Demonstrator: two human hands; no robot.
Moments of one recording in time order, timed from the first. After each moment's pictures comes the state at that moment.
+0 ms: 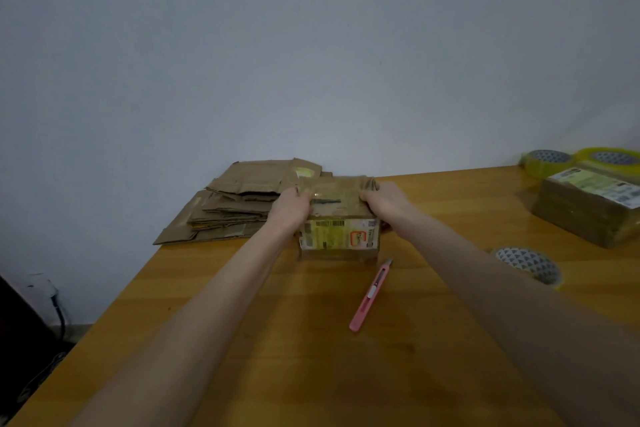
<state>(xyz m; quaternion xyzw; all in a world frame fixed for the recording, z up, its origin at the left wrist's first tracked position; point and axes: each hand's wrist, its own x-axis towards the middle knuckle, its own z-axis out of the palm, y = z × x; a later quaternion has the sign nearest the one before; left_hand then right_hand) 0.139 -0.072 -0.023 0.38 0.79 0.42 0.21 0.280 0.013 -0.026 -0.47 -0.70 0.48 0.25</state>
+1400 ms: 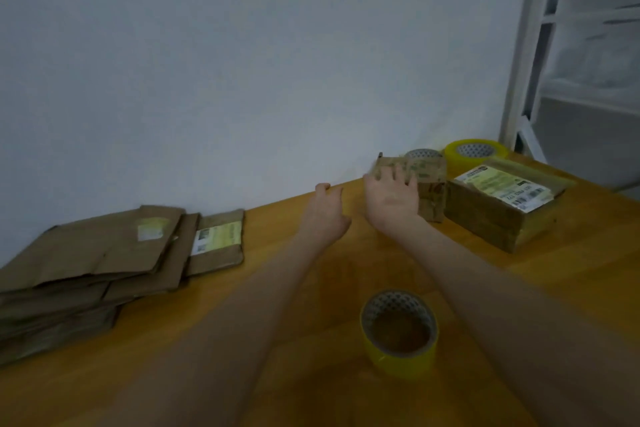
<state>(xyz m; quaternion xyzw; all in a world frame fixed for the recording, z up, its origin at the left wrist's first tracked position) 0.325 0.182 -0.076 0.68 0.71 0.16 0.05 0.443 0.200 -0.060 -0.64 -0.76 -0.01 0.11</state>
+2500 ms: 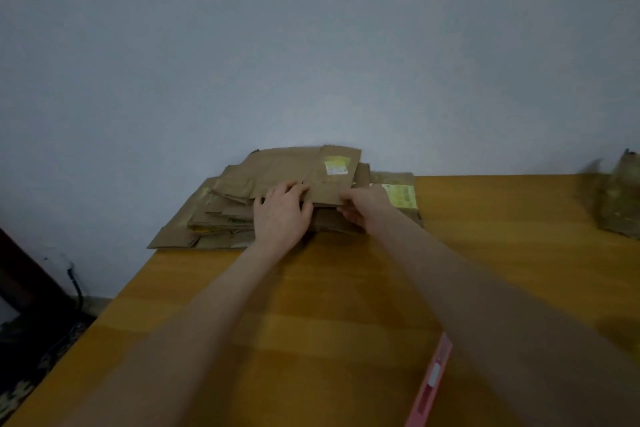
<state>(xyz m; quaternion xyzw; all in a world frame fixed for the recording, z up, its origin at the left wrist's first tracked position) 0.010 0.001 -0.092 0.48 0.85 0.19 -0.14 0.121 0.099 -0.077 -0.45 -0.49 0.69 0.28</state>
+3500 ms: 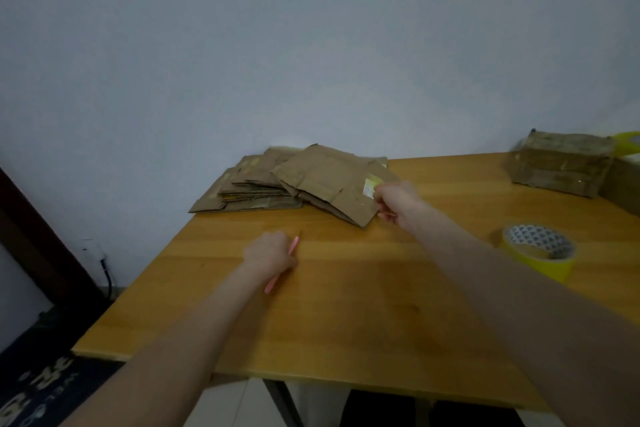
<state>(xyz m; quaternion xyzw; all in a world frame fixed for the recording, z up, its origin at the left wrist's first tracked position) 0.108 -0.153 -0.101 0.41 0.91 -0.02 0.08 0.278 0.000 -0.063 -0.48 -0.56 0.61 0.29</state>
